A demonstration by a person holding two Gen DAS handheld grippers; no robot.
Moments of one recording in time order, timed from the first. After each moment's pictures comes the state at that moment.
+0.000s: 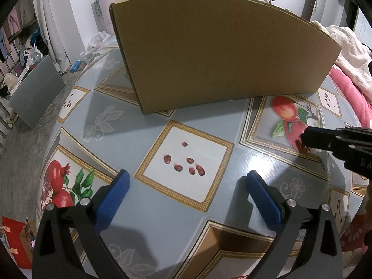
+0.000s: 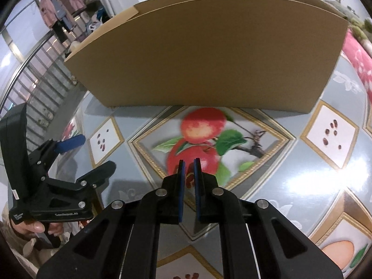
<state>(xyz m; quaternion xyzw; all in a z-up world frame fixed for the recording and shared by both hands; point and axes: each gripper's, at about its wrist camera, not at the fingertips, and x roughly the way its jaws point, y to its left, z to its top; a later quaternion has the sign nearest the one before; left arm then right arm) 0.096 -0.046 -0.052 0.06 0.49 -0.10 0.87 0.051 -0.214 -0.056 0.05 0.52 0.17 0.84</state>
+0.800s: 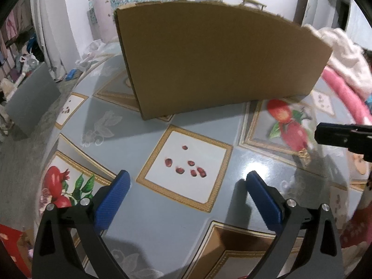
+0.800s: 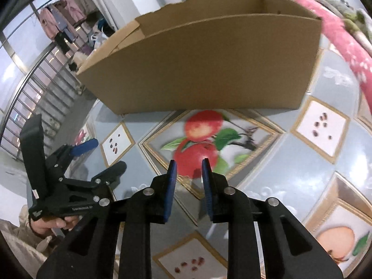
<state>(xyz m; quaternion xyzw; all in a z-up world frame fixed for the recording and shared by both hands) 0.096 -0.036 -0.052 0.05 0.46 -0.14 0.88 0.037 -0.214 -0.046 0.09 0.50 0.17 0.84</state>
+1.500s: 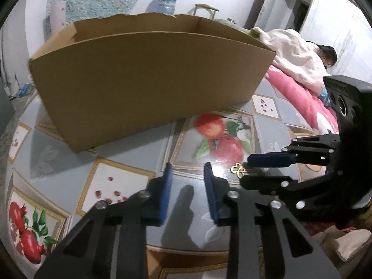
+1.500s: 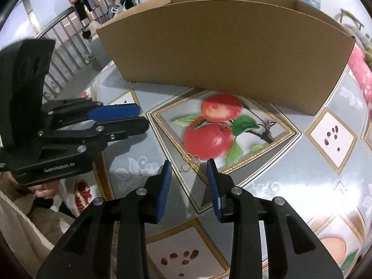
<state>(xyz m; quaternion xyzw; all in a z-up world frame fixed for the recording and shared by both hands) 0.095 -0.081 -0.040 0.03 0.44 -0.29 0.85 0.024 -0.188 -0.059 -0.03 0.50 0.20 0.84</state>
